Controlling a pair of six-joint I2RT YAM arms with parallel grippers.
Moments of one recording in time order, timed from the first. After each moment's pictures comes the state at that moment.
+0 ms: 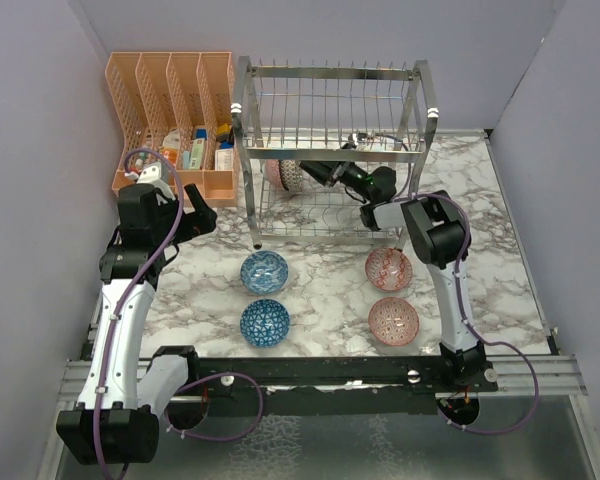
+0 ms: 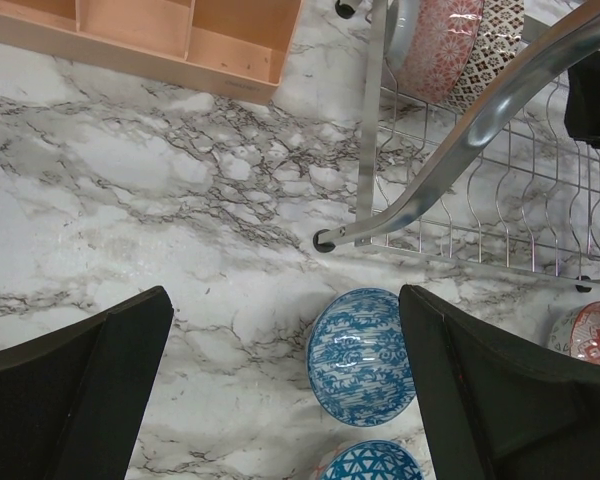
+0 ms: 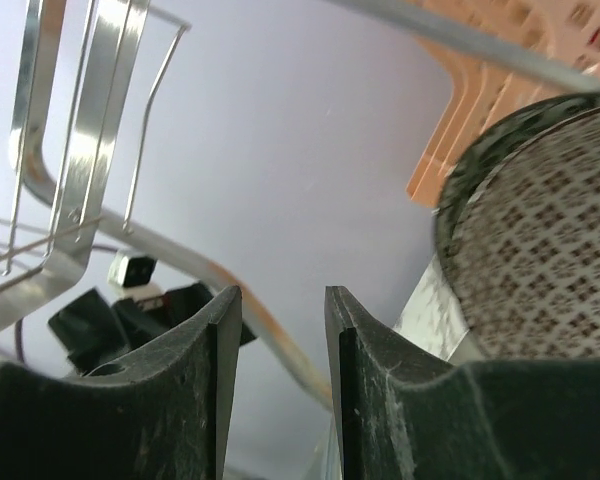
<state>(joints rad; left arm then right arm) 0.02 0.92 0.98 -0.60 0.17 -0.35 0.38 2.39 1.40 1.43 -0.61 1.54</state>
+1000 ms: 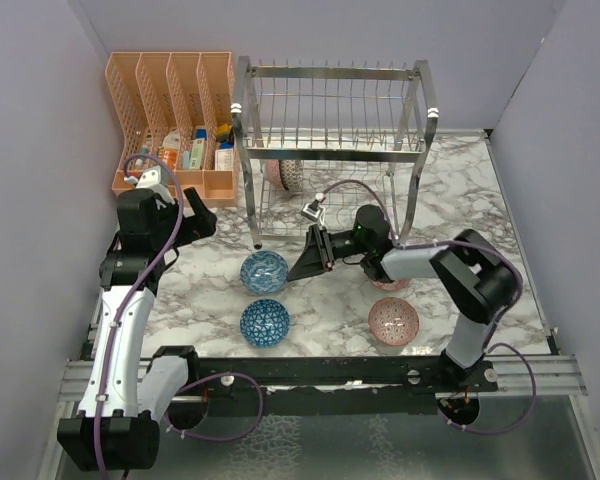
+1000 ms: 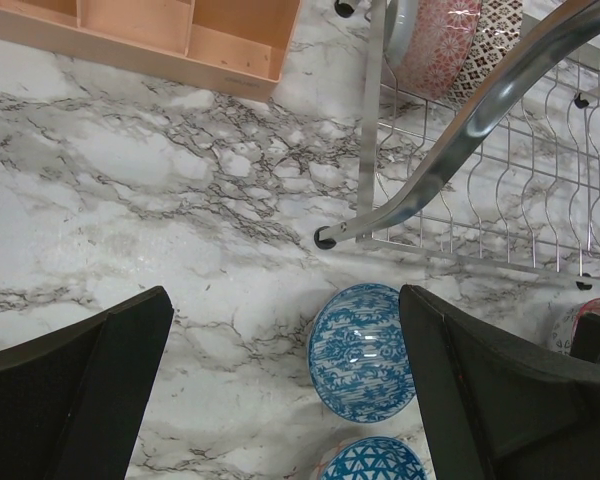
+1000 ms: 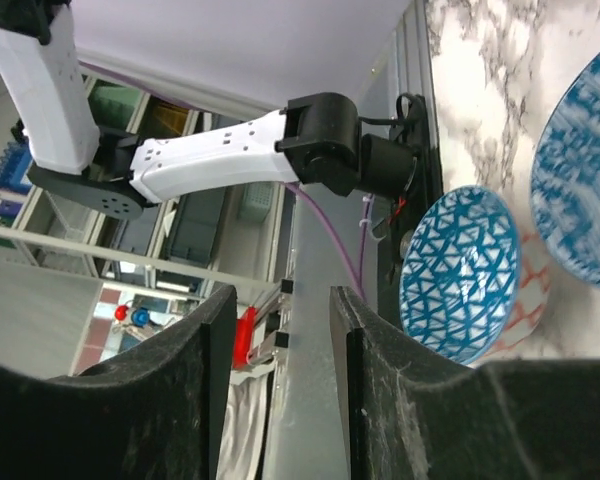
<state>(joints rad) 0.02 0.89 0.94 -0.59 0.17 -0.35 0.67 1.88 0.82 1.22 -1.16 1.33</state>
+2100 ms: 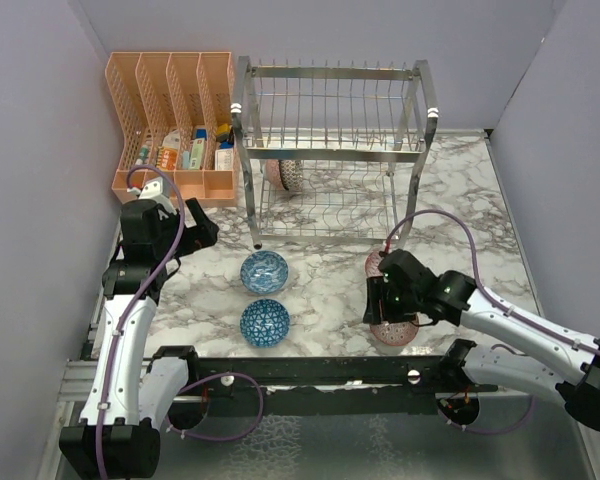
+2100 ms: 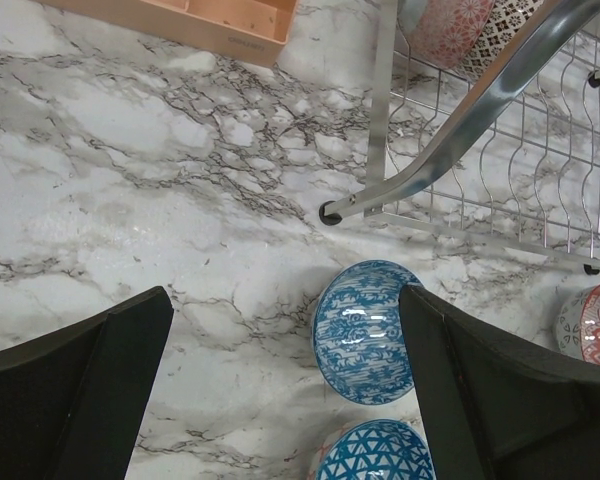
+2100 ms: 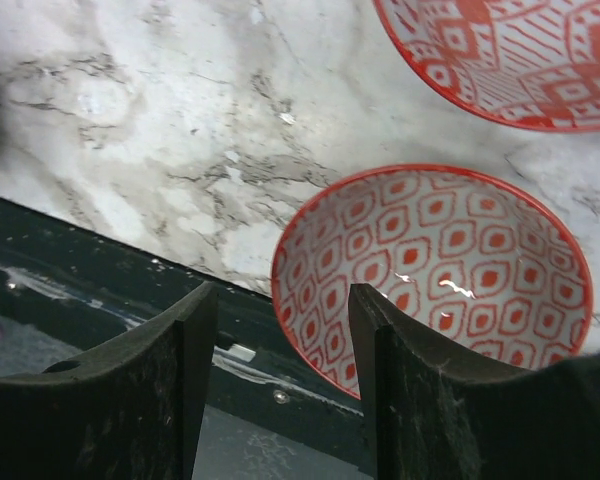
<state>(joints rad) 0.02 0.83 0.87 -0.60 0.18 -0.37 0.84 0.96 0.67 -0.75 0.00 0.69</state>
